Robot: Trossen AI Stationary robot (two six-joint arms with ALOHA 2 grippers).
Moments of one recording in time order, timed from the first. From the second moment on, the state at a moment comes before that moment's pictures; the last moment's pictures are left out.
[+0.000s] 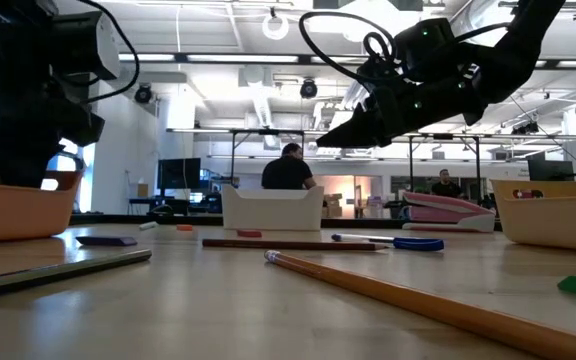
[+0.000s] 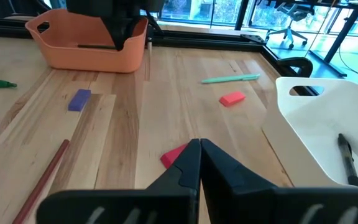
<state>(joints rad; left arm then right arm) 0.17 0.97 0.48 -0.92 0.02 -0.95 -0.23 1.56 0.57 0.69 -0.12 -0.16</state>
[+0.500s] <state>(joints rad) 0.17 0.97 0.47 -0.91 0.01 -0.90 -0.23 1.56 0.57 0.69 -0.12 -0.16</state>
